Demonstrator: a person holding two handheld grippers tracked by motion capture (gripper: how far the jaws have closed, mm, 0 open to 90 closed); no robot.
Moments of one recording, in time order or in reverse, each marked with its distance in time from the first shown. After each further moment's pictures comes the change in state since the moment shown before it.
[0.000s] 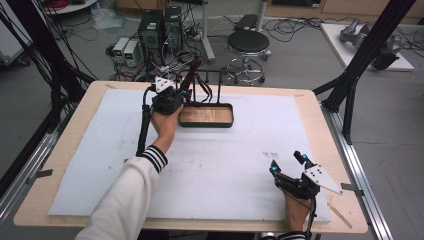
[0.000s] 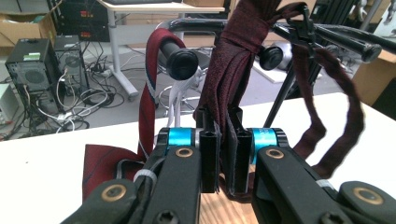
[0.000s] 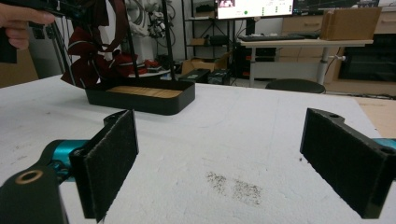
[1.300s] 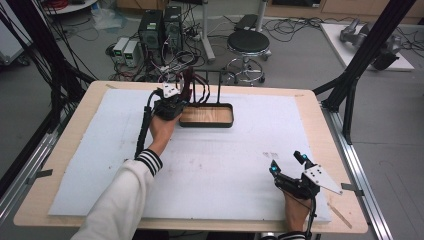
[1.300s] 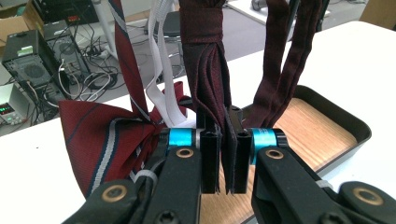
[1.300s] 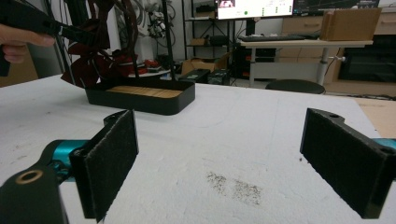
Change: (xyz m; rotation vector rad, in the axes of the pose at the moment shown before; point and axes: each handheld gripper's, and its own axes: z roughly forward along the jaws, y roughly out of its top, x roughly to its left) left arm 0.003 -0.017 0.005 0.167 -0.024 0.185; right arm 0.000 0.000 0.000 0.000 0.003 -0.003
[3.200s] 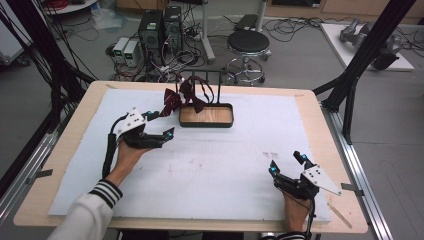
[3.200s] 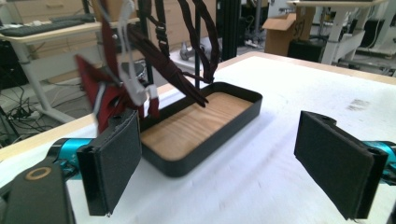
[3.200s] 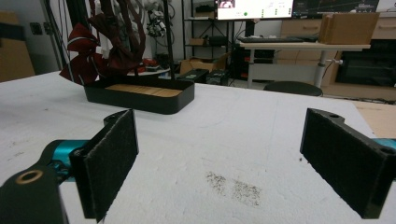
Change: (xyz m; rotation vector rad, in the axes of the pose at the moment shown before) left arm 0.033 -0.070 -0.092 -0.251 -0.310 0.075; right arm 0.002 0.000 0.000 -0.003 -0.007 -0.026
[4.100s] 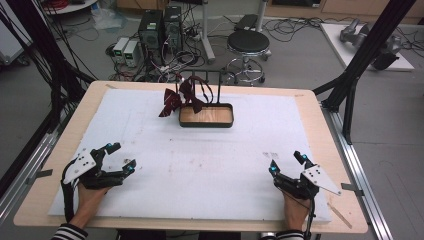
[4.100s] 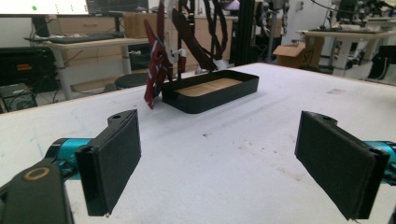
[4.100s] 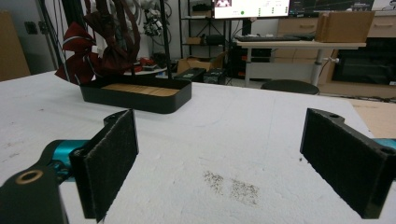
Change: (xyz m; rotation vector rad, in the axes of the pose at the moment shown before) left arm -0.008 -0.072 -0.124 -0.128 0.086 -0.052; right arm 0.000 0.000 0.000 0.006 -0.016 0.005
